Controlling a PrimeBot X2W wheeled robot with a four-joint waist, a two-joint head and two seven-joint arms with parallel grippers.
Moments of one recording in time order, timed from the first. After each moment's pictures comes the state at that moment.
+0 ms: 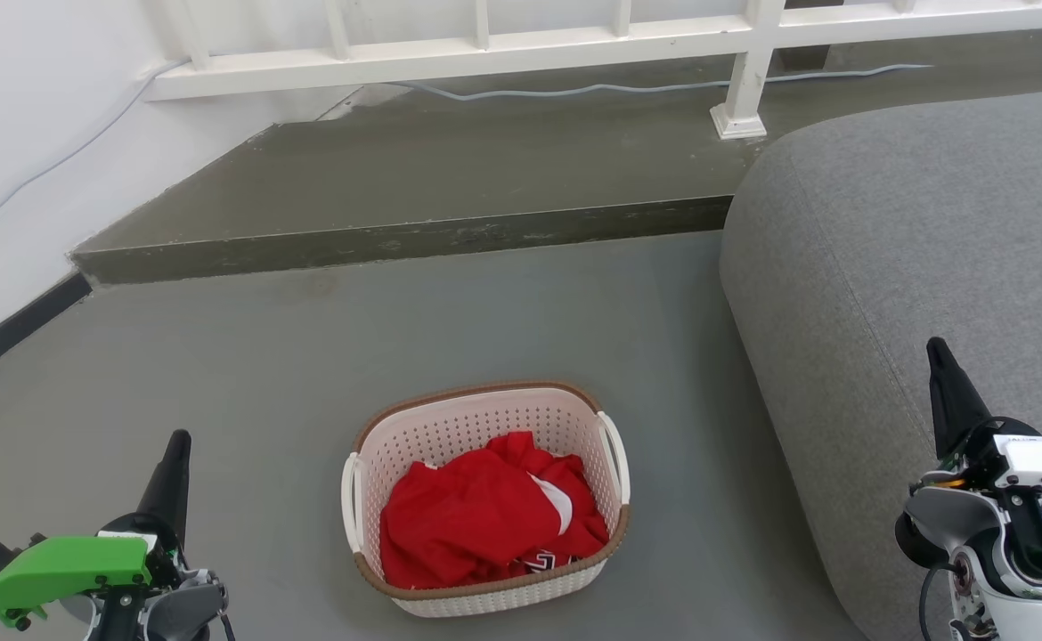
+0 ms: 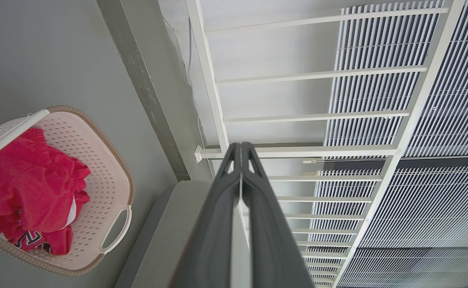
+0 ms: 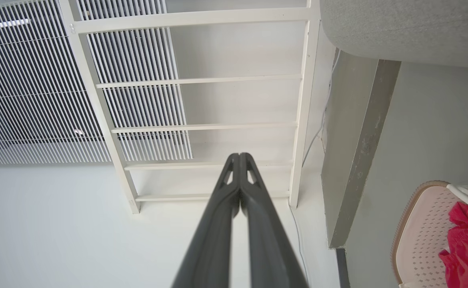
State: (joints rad) left arm -0.06 0.04 0.09 0.28 -1.60 -0.12 0.11; right arm -0.09 -0.05 -0.12 0.28 1.61 0.11 0.10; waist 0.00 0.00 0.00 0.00
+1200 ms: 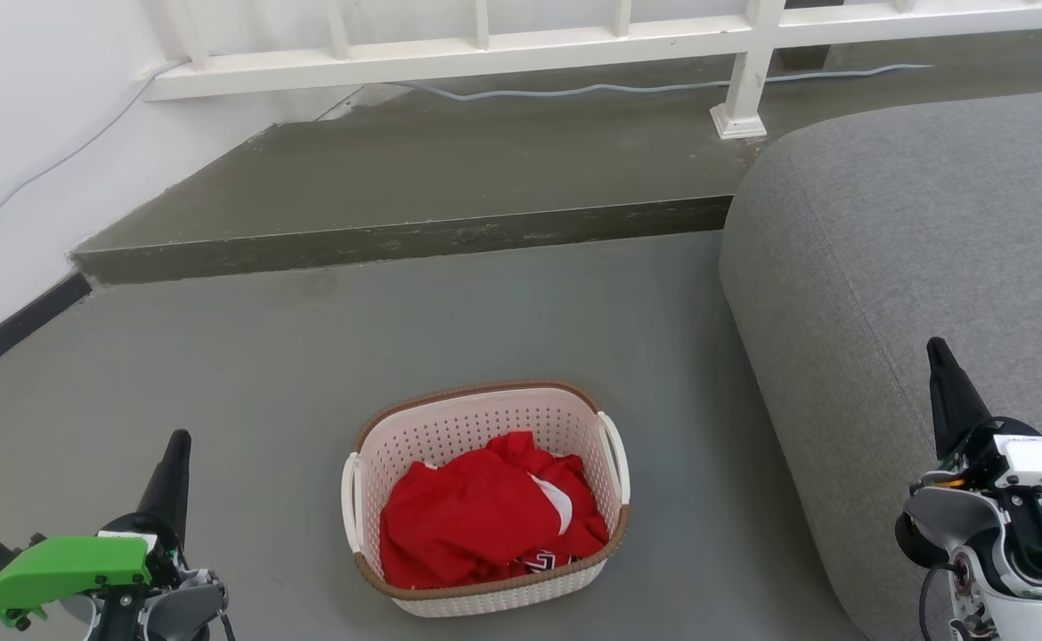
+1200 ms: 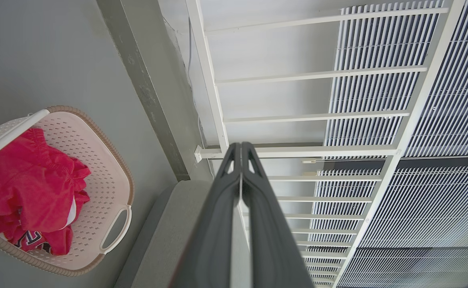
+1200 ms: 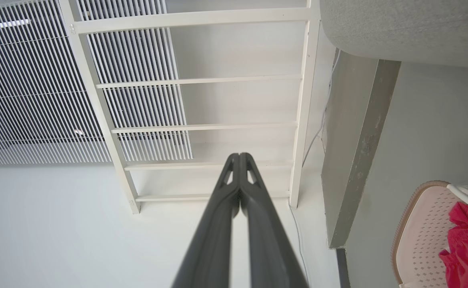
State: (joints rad) left arm -0.06 0.04 0.09 0.28 -1.60 -0.12 0.11; right arm -0.09 -0.05 -0.12 0.28 1.61 0.11 0.10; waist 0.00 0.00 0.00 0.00
